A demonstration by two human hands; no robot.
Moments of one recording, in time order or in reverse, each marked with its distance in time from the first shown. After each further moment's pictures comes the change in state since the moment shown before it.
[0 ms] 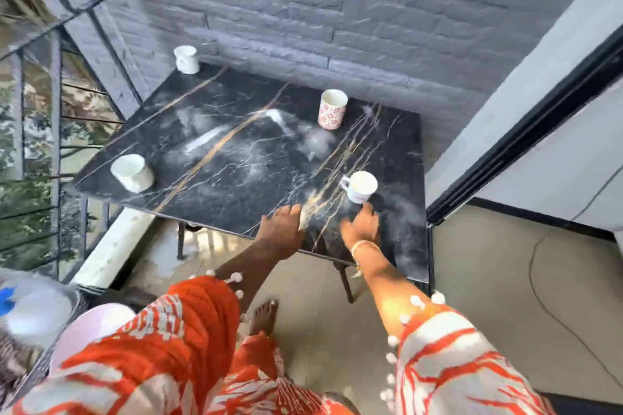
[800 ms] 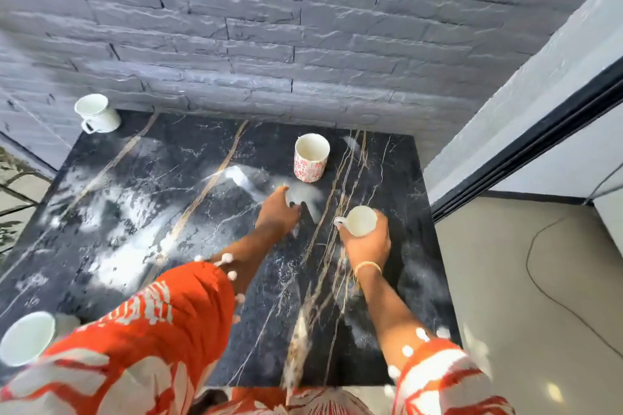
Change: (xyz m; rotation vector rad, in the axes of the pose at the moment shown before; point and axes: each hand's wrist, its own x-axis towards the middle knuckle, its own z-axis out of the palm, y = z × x) left_hand 0.288 -0.015 -0.072 -0.608 -0.047 -0.148; right_hand 0.180 -0.068 0.037 0.362 0.358 0.211
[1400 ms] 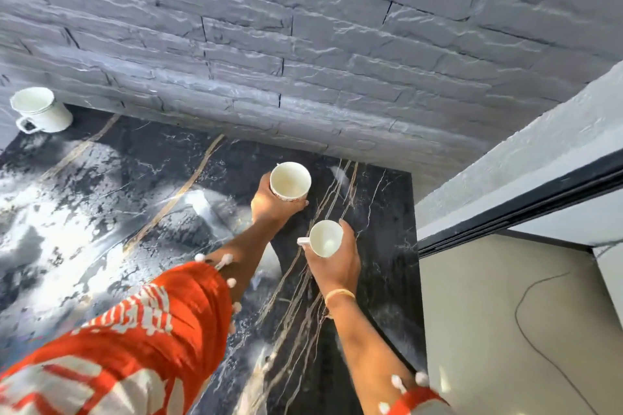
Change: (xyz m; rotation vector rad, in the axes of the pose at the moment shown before) left_hand 0.107 0.063 0.036 -0.326 0.283 -0.129; right_hand 0.085 -0.015 0.043 -0.153 -0.202 -0.211
